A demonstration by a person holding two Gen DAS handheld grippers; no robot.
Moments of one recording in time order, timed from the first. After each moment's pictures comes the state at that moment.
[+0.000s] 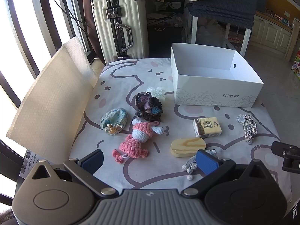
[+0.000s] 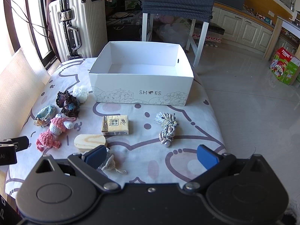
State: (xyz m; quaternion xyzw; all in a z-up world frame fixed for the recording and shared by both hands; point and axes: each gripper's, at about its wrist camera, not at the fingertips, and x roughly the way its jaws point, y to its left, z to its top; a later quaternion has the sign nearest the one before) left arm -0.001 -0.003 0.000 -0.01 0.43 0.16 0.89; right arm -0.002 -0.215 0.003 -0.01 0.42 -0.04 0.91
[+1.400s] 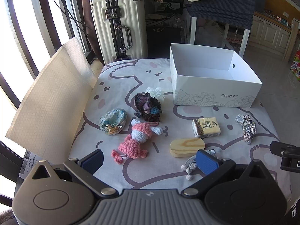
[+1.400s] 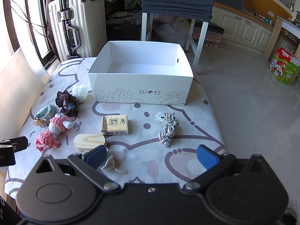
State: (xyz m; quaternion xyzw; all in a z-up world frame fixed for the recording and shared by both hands) left arm -0.001 -0.004 0.001 -0.03 0.43 0.25 0.87; right arm -0.001 -0.214 0.003 -0.01 0.42 -0.04 0.91
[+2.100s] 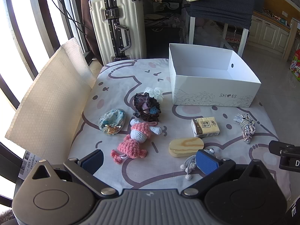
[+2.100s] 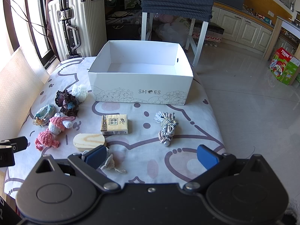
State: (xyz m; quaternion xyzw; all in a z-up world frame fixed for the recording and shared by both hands) left arm 0.002 -0.008 0.002 -0.04 0.43 0.29 0.86; right arm 0.001 -0.219 0.001 -0.01 0.42 -0.04 0.91
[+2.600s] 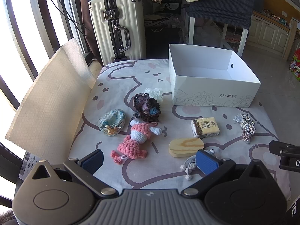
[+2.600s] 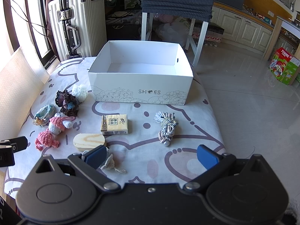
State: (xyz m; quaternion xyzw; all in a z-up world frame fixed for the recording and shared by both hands) left arm 0.002 -0.009 0.002 -0.05 0.42 0.32 0.85; right arm 0.001 -0.220 -0.001 -0.01 0.42 -0.04 0.91
